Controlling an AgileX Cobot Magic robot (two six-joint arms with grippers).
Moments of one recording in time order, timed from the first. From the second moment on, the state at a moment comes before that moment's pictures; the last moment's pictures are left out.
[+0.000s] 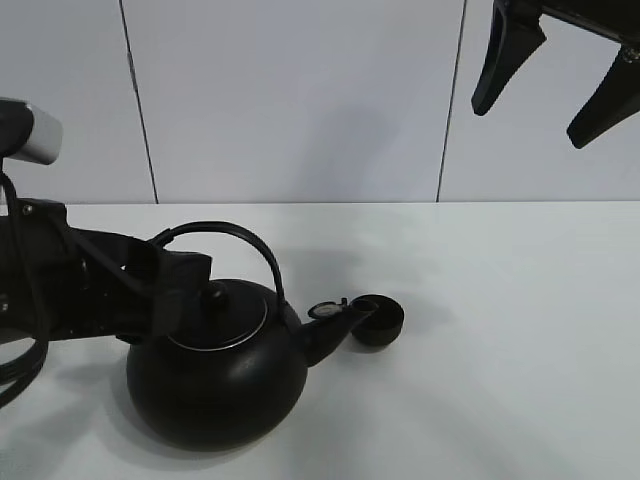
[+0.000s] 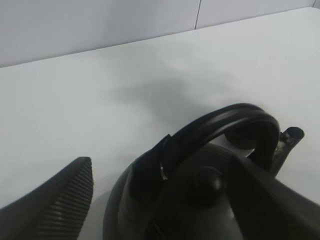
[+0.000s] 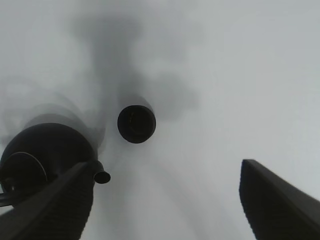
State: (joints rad) left arm -0.77 1.60 -0.31 -0.29 -0.85 0.08; right arm 0.17 1.59 -1.36 0.24 1.02 0.11
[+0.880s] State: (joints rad) left arm -0.65 1.60 -0.32 -0.15 -0.76 0.11; right arm 0.17 1.59 -1.36 0.24 1.03 0.11
